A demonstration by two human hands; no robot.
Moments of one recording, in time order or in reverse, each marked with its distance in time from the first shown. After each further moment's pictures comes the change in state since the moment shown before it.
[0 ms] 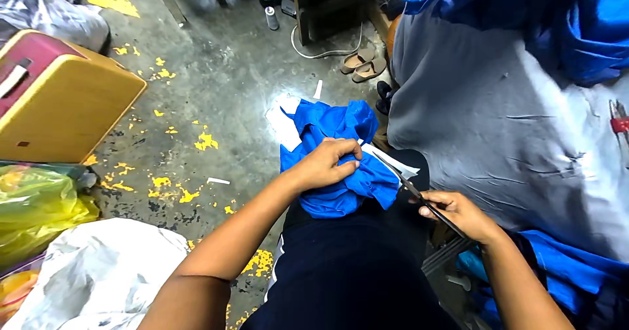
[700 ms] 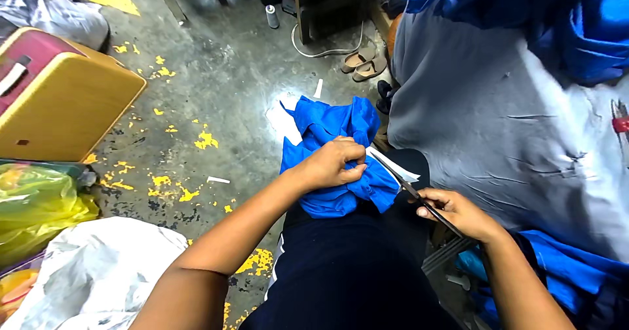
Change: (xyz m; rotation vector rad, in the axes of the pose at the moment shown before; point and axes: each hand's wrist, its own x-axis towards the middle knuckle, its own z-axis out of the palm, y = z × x) left_hand 0.009 -0.003 0.007 0.118 0.057 0.254; right_hand 0.004 0.000 -0.003 -0.040 -0.060 0.001
